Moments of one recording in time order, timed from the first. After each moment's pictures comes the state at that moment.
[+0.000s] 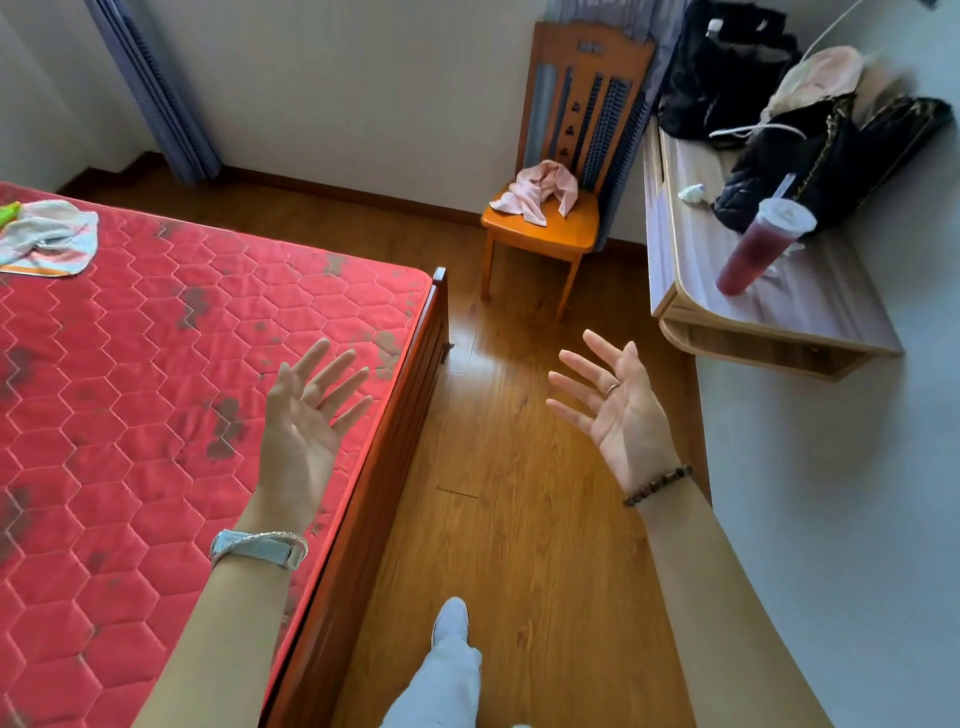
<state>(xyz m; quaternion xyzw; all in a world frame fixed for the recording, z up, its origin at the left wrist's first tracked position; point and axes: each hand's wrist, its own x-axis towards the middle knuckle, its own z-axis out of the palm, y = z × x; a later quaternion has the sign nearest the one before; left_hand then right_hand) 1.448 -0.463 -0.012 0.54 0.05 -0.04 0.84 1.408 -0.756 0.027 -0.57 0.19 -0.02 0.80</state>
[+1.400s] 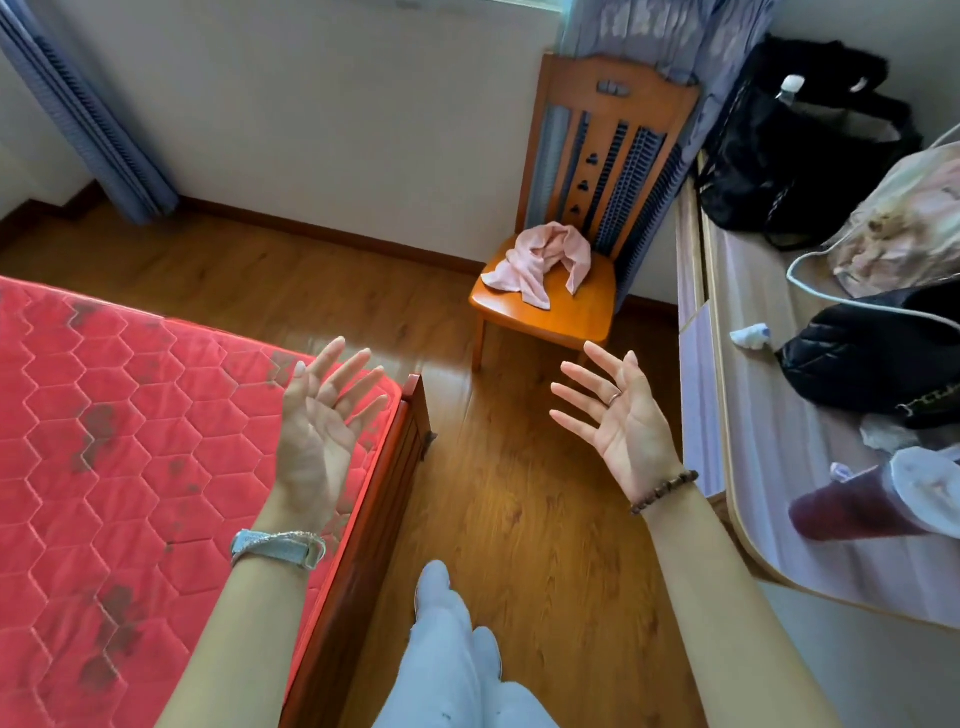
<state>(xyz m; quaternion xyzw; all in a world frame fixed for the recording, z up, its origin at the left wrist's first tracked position) 1.881 -0.624 -0.016 0.52 0.08 -0.03 0.85 1.854 -0.906 0.007 -0.56 0.21 0.02 0.80</state>
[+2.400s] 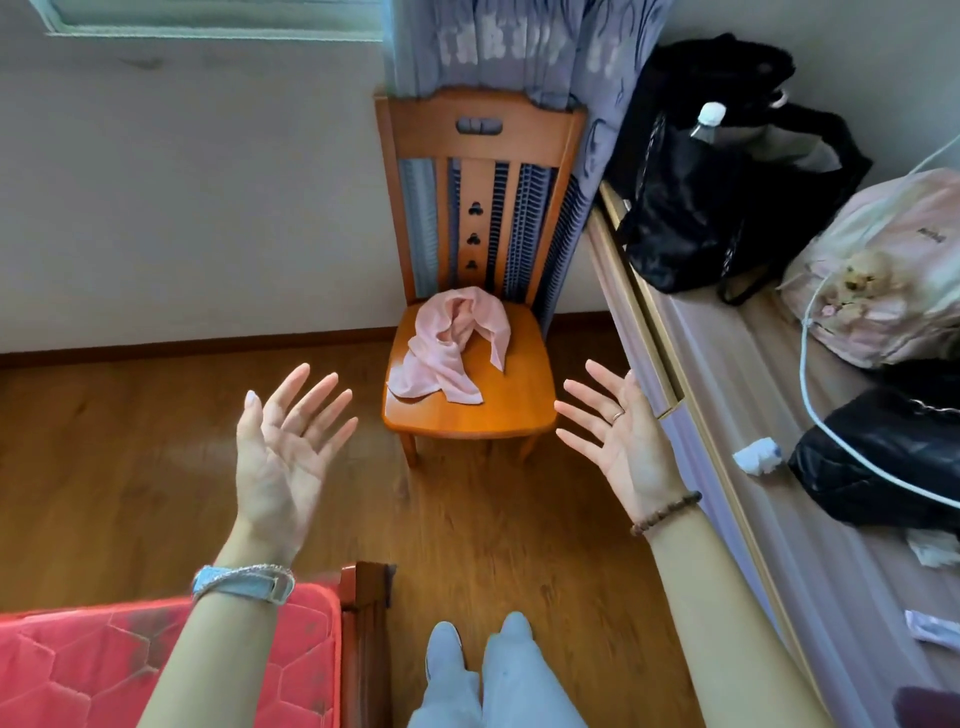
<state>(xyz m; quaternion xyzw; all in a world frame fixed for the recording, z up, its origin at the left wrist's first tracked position) 2.284 -0.753 -0.046 0.51 0.07 -0.20 0.83 2.152 -1.027 -0.024 -0.55 0.34 -0.10 0.76</state>
